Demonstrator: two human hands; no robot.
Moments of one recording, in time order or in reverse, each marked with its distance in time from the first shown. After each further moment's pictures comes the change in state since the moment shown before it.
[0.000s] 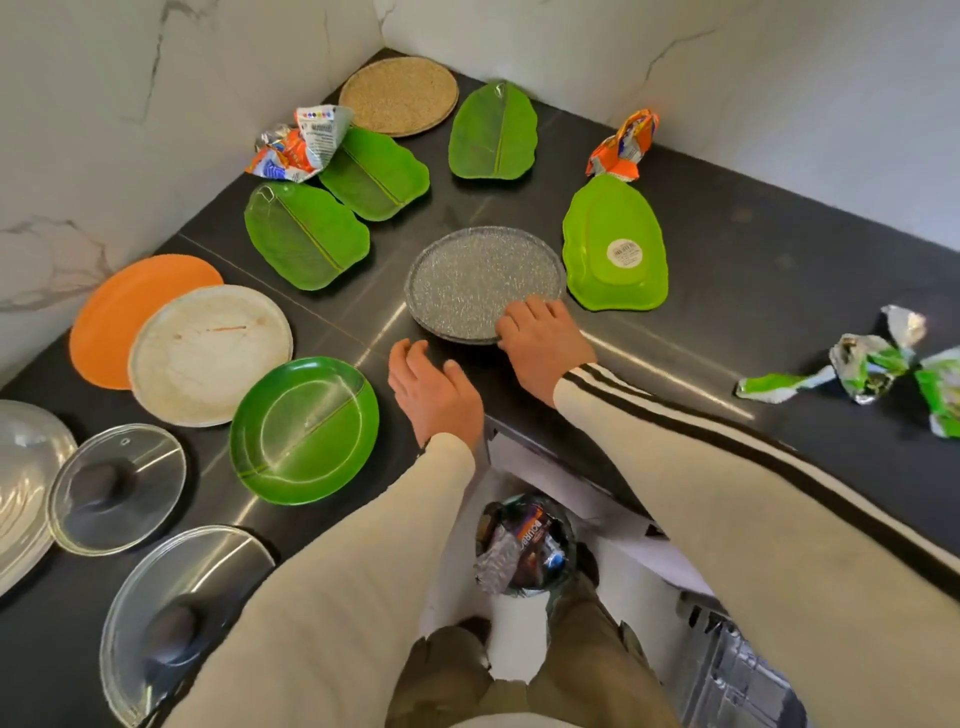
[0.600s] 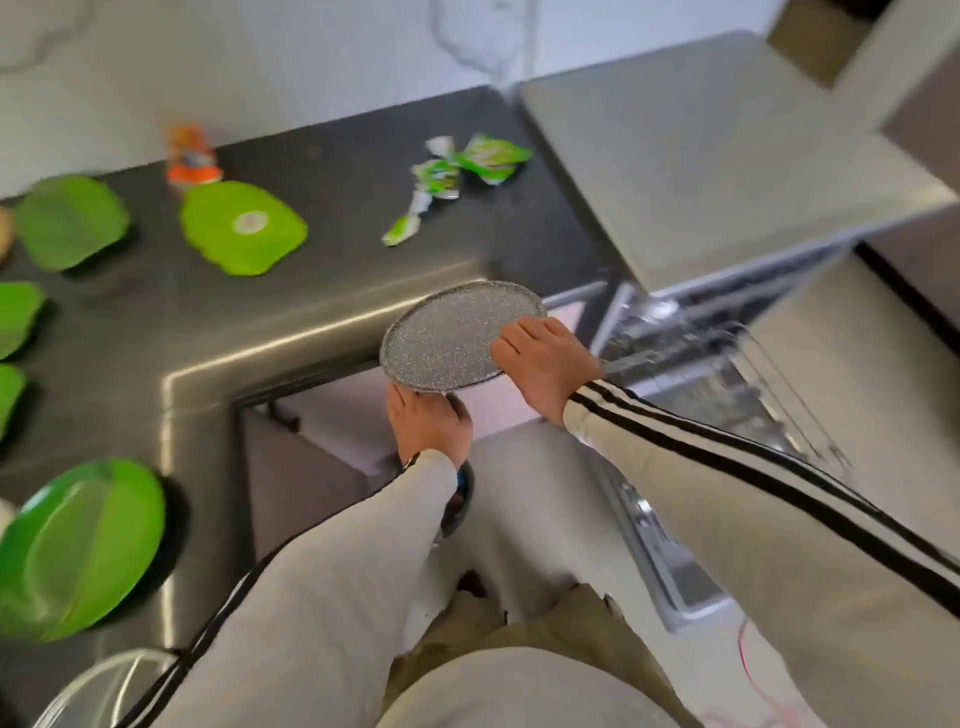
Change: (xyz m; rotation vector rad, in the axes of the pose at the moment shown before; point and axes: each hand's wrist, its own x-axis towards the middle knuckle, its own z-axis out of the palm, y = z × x) left_hand -0.259 -0.006 -0.016 0.432 -0.719 0.892; right_hand -0.396 -0.104 -0.067 -0.187 0.134 0.687
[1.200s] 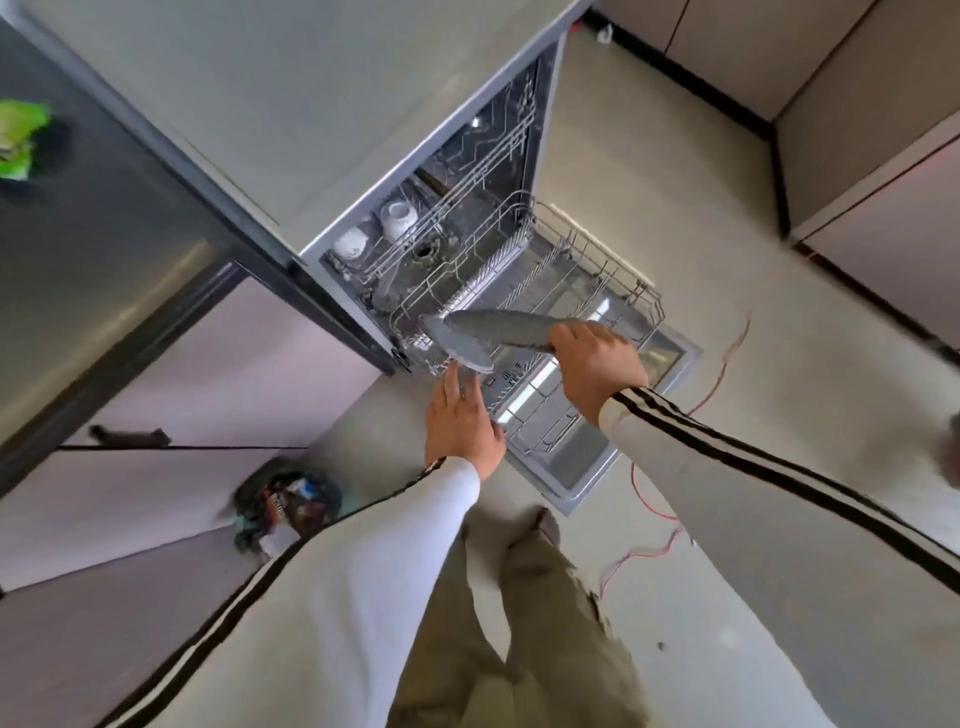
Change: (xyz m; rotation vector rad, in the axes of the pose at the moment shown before) left_hand -0.152 0.291 0.200 0.190 -0.588 0.609; right_hand -0.362 0.194 0.027 0.171 -0.351 1.000
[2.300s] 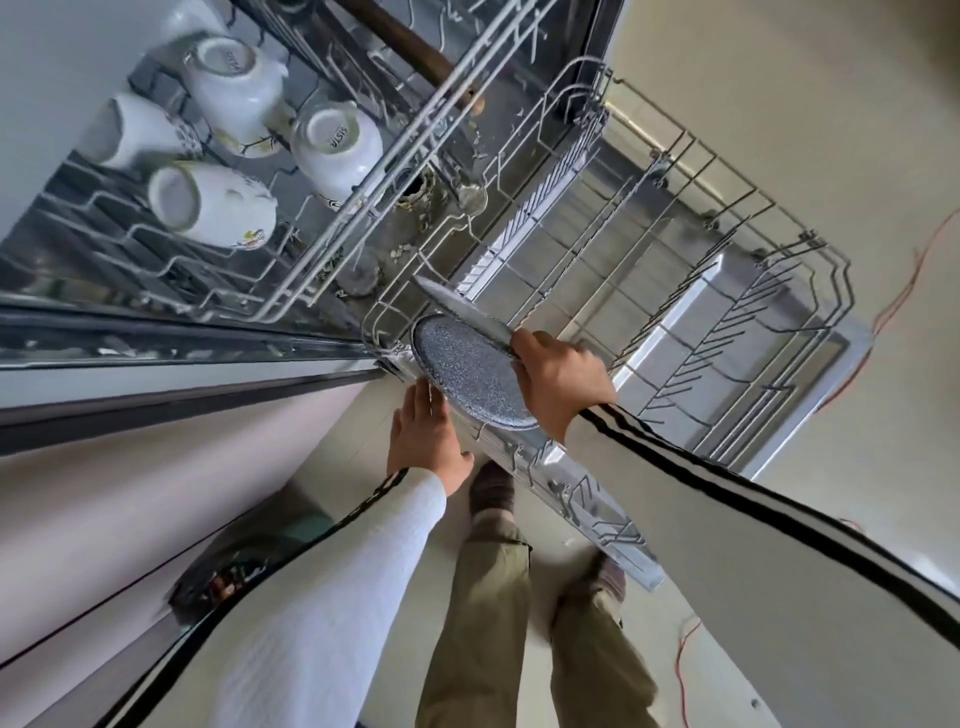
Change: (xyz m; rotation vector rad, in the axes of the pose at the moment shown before) left_hand 0.280 -0.160 0.197 0.193 -0.358 -0.090; right_hand 0.233 0.004 0.318 0.227 -0.167 0.047
